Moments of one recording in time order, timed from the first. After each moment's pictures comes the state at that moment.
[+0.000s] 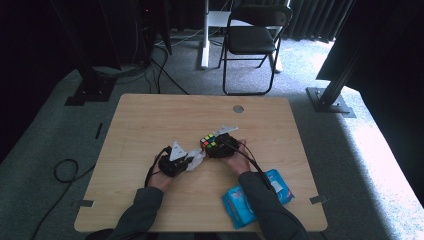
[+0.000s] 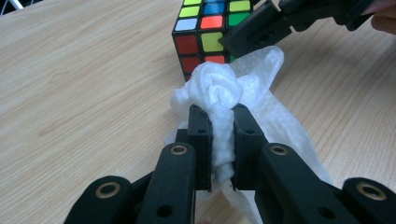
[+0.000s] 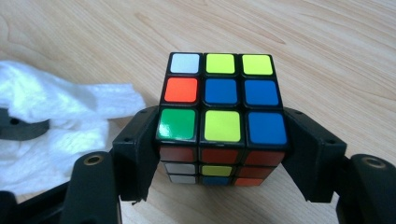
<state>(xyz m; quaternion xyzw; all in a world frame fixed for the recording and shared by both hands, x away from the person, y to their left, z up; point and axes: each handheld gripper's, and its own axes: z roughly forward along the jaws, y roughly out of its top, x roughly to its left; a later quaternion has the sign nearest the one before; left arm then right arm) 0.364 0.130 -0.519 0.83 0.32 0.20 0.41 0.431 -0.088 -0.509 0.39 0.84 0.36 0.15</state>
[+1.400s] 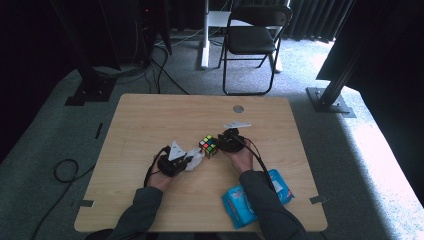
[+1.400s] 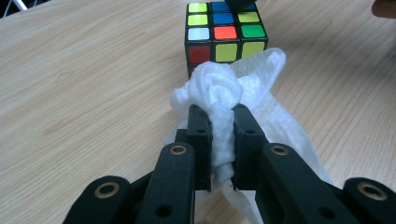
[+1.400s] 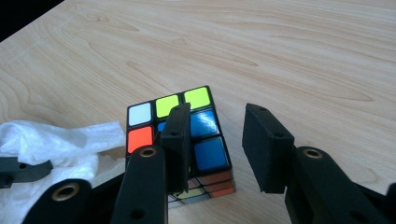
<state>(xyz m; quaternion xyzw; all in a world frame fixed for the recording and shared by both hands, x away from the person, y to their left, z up) 0.364 0.132 -0.519 0.83 0.33 0.21 0.41 0.441 -0.111 -0.501 0.44 0.78 0.43 0.12</state>
